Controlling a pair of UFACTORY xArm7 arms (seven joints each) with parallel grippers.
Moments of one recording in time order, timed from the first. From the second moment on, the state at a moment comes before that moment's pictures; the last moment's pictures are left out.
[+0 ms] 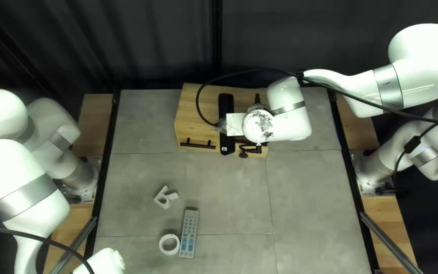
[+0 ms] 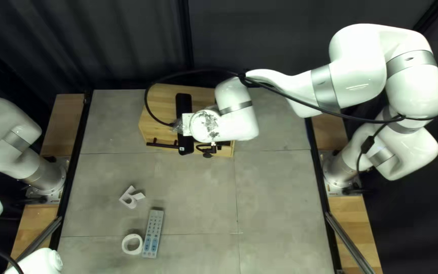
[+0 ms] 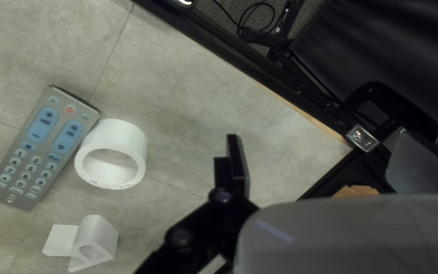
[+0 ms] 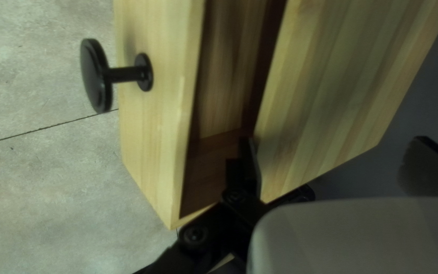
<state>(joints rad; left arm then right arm) -0.61 0.19 -0.34 1.14 -0.07 1.09 0.07 0.51 0.11 -0.52 1.12 -0.54 1.24 0.25</state>
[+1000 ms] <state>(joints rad) -0.61 0.19 -0.34 1.14 -0.07 1.09 0.07 0.53 0.07 -0.51 1.17 -0.55 1.34 0.22</state>
